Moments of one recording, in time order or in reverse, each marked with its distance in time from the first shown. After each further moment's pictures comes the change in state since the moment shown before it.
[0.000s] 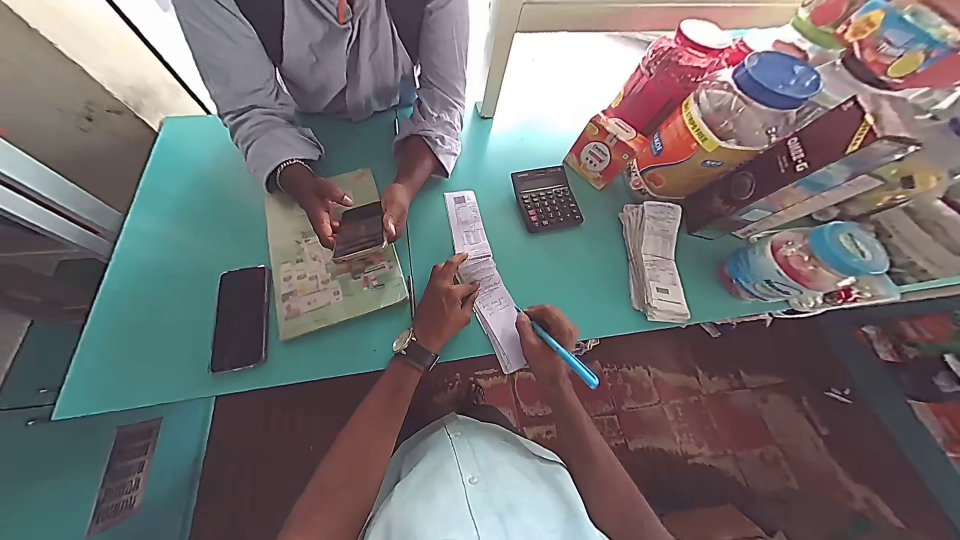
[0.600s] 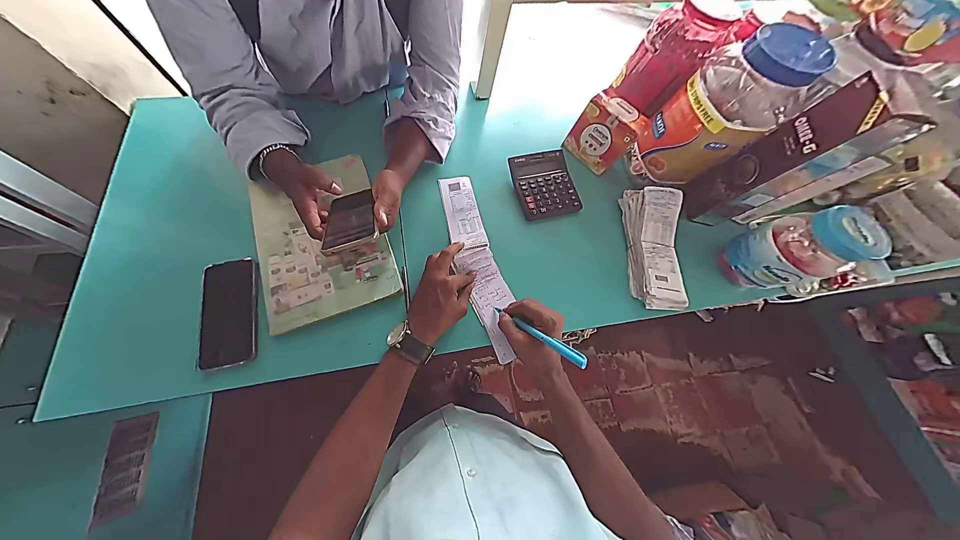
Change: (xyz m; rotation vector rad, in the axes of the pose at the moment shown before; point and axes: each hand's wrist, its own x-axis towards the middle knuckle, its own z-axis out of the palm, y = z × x) left_hand -0.002 -0.001 0.002 -0.014 0.006 -0.001; right_hand -0.007 0.003 0.004 0.078 -0.148 0.016
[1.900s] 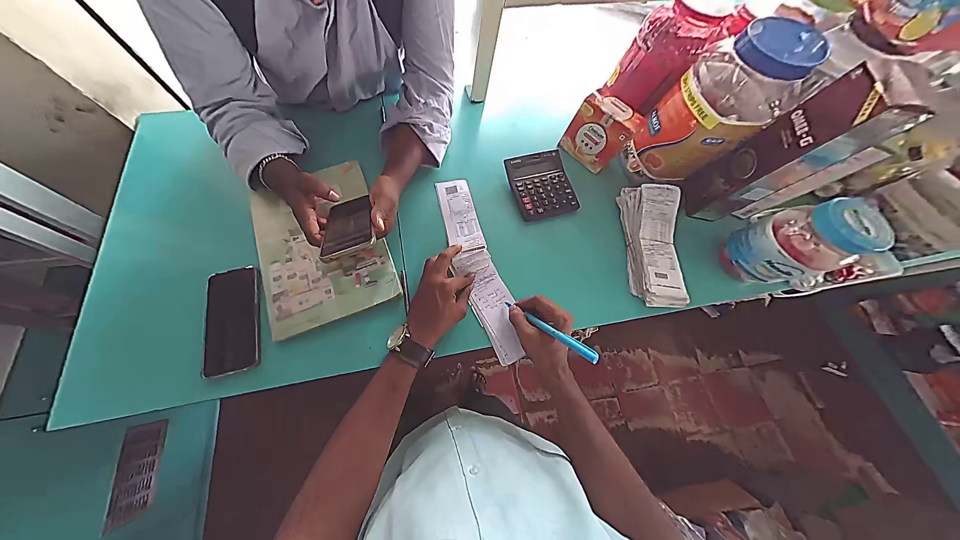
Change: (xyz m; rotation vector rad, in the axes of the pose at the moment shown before) left_hand 0.001 0.001 -0.002 0.011 -0.019 -0.015; right_hand 0.005 0.002 -0.007 -0.013 0.089 0.073
